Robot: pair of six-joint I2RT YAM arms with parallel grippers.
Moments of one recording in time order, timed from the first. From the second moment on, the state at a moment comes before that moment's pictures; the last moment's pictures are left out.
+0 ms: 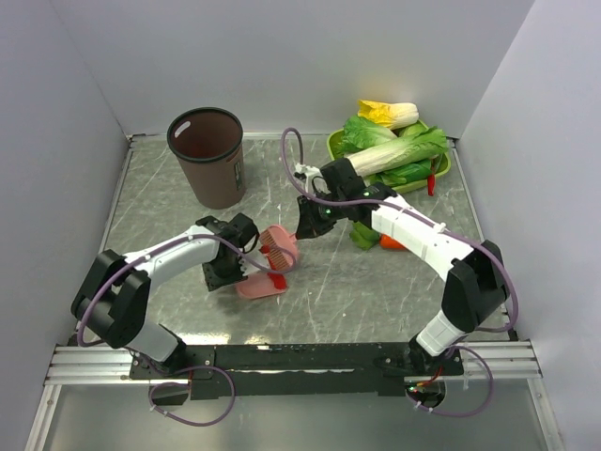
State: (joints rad) left arm -0.61 1.49 0.93 -1.02 -0.14 0.62; right arm 0.62 1.59 1.32 -0.58 -0.45 0.16
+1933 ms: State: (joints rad) left arm -0.70 1.68 1.10 -0.86 -0.15 0.47; right arm 0.47 1.52 1.31 -0.62 -0.54 0.18
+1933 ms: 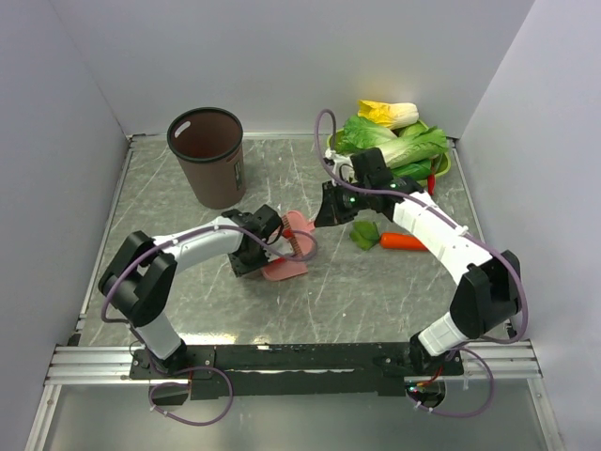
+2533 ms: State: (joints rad) left arm -0.69 1.52 1.12 -0.79 -0.08 0.41; right arm 0.28 1.38 1.42 -0.67 -0.40 0.12
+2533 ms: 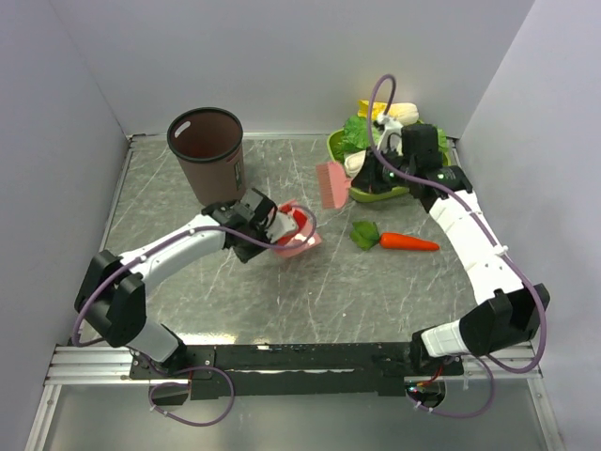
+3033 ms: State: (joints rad) left arm -0.45 1.52 1.65 -0.92 -0.07 0.32; right arm 0.24 1.46 1.44 -0.62 -0.39 0.21
